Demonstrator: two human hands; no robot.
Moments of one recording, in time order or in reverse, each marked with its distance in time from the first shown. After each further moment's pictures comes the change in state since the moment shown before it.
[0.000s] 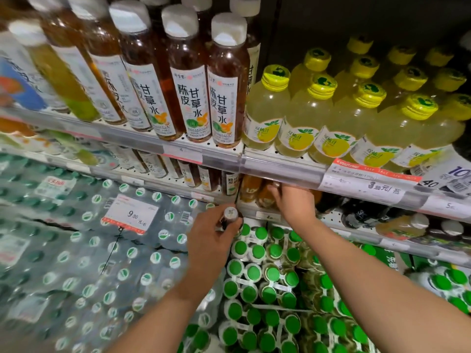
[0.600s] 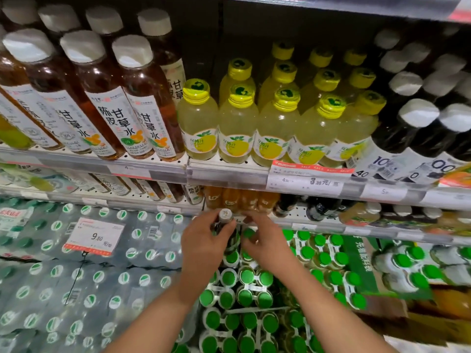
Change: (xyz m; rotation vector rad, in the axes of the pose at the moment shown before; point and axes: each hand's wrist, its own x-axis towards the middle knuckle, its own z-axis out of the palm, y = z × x) left_hand 0.006 0.050 0.059 0.177 -0.153 -0.044; right_hand -0.090 0.035 -0.014 0.591 -0.271 0.051
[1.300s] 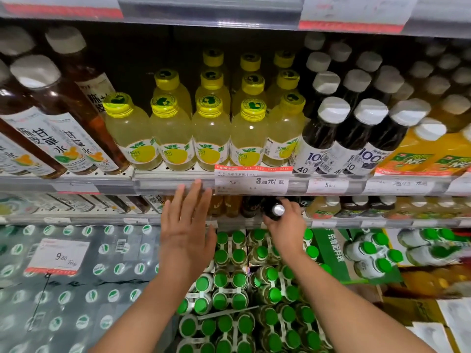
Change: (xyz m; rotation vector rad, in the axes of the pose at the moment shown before) left_hand -0.001 0.050 0.033 0.614 -0.027 0.487; right_hand 0.008 0.108 -0.075 -0.128 0.550 0.306
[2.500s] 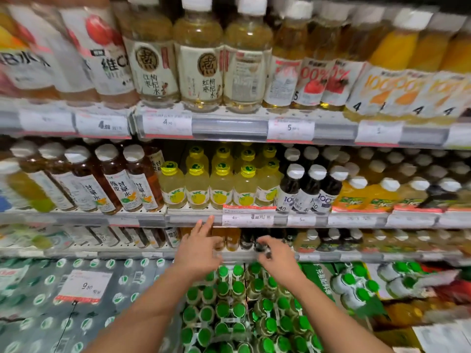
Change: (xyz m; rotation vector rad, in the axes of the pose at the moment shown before) left_hand 0.027 0.013 -0.082 0.051 -0.585 -0.049; right_hand -0.056 -0.058 -0.102 -0.082 -0.374 -0.264
